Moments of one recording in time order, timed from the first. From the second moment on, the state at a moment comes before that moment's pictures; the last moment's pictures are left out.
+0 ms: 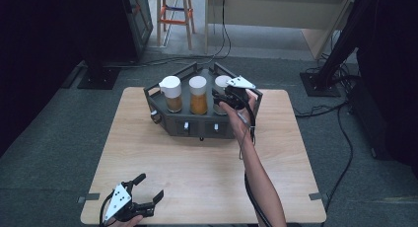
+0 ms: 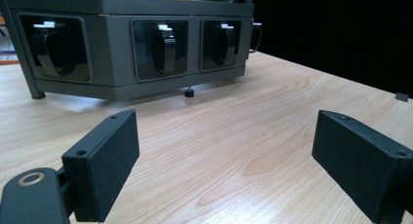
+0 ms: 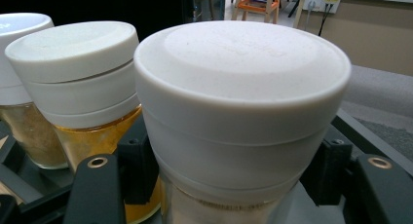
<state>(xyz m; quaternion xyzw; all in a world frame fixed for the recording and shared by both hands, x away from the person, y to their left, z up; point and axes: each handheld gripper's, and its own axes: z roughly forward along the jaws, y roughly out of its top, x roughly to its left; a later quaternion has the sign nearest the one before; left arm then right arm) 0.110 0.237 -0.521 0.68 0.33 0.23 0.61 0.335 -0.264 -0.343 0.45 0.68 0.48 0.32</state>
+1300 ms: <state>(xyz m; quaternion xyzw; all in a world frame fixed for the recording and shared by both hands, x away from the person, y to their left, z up) 0.110 0.235 -0.521 0.68 0.33 0.23 0.61 0.328 -0.259 -0.354 0.48 0.65 0.49 0.33</state>
